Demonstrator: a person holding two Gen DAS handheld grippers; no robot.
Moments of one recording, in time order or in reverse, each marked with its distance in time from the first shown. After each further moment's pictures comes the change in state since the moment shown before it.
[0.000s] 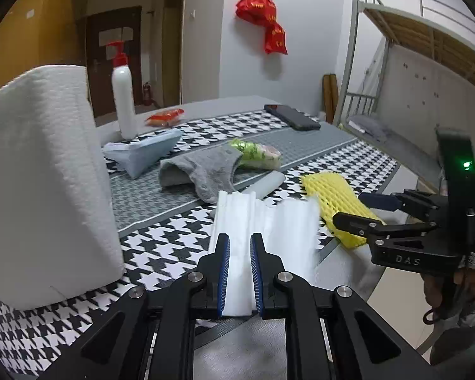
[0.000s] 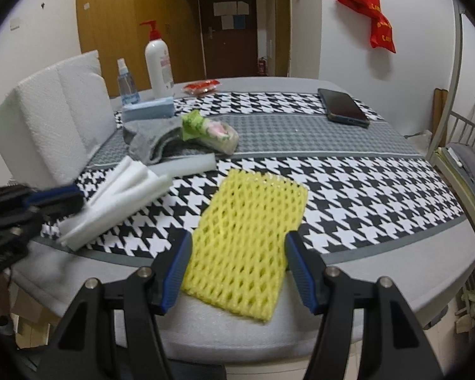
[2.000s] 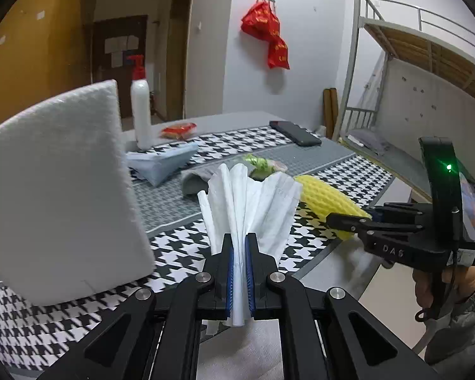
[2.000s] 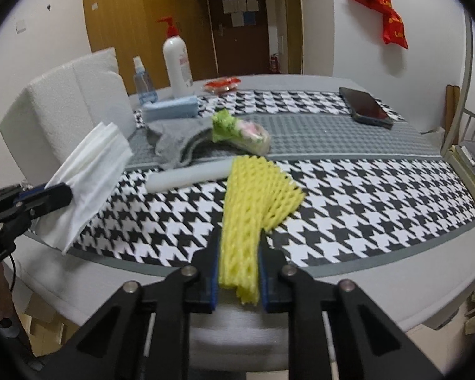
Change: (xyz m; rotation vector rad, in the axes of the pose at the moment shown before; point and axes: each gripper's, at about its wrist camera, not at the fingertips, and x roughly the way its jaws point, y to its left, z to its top) left arm -0.031 0.016 0.001 -0.016 -0.063 0.001; right arm -0.003 0.022 0.008 0.015 -0.005 0.085
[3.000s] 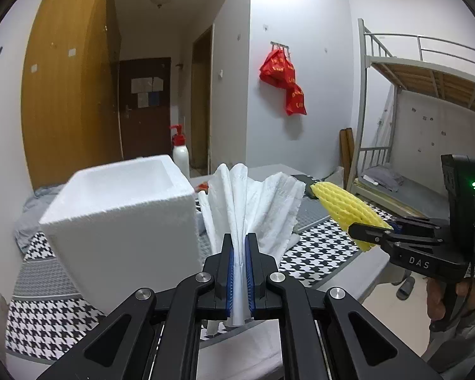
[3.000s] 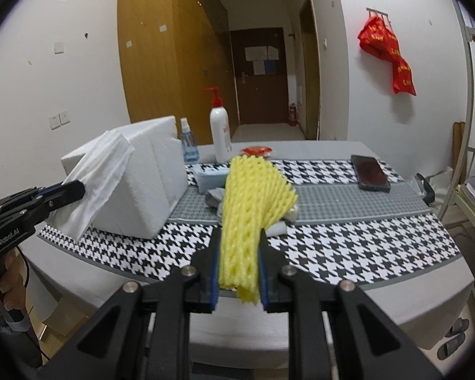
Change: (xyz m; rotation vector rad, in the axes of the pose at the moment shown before) left arm -0.085 -0.004 0.014 0.002 -0.207 0.118; right arm -0.088 0.038 0.018 -0.066 -0.225 0.083
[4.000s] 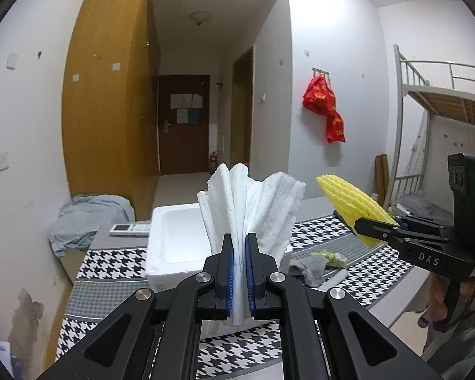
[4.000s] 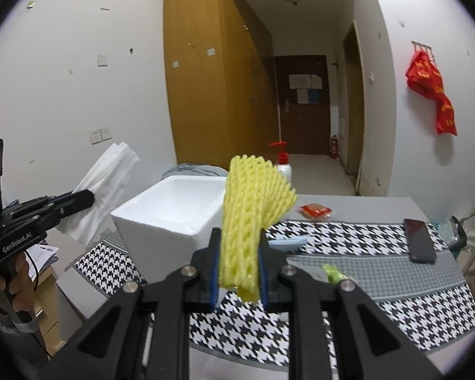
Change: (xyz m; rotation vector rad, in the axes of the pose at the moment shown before) left arm -0.044 0.070 0.032 -0.064 -0.090 0.161; right arm 0.015 0.060 0.074 -0.099 -0.114 0.182
